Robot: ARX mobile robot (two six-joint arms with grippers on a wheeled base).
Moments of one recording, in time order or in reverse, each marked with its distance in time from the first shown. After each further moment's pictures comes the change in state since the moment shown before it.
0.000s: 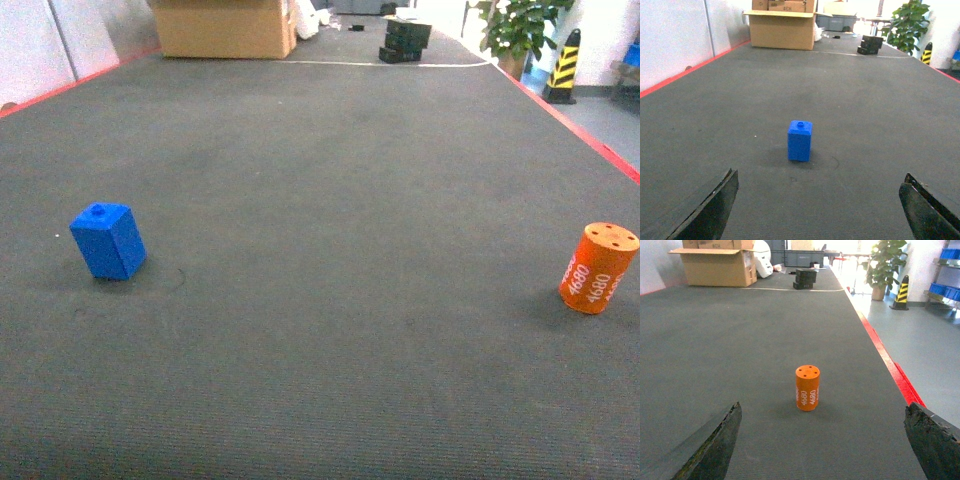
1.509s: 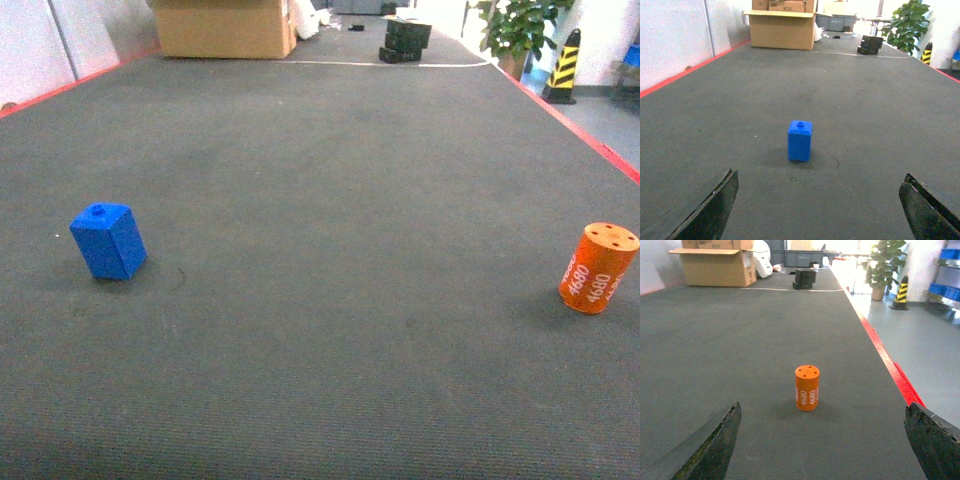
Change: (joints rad) left arm 0.000 0.000 0.000 0.000 0.000 0.000; right arm 0.000 0.000 0.000 0.000 0.000 0.000
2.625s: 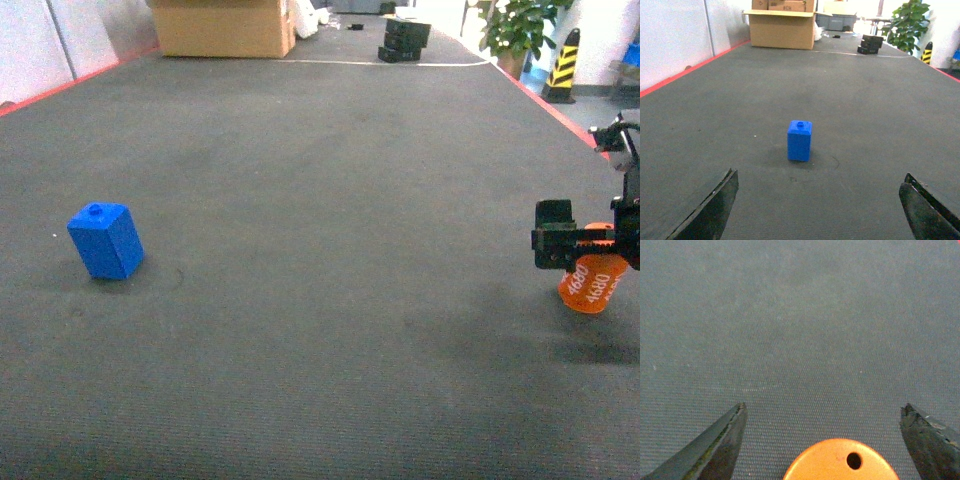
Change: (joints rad) left arm 0.000 0.000 0.000 0.000 0.000 0.000; right arm 0.040 2.036 0.955 0.583 0.087 0.011
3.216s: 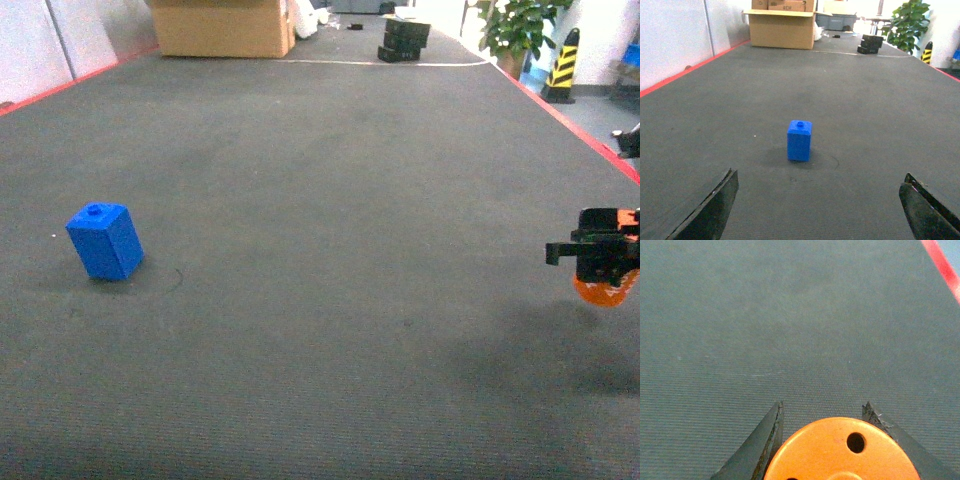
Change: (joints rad) left arm 0.000 0.000 0.000 0.000 0.000 0.000; right arm 0.018 -0.083 -0.144 0.117 0.016 -0.004
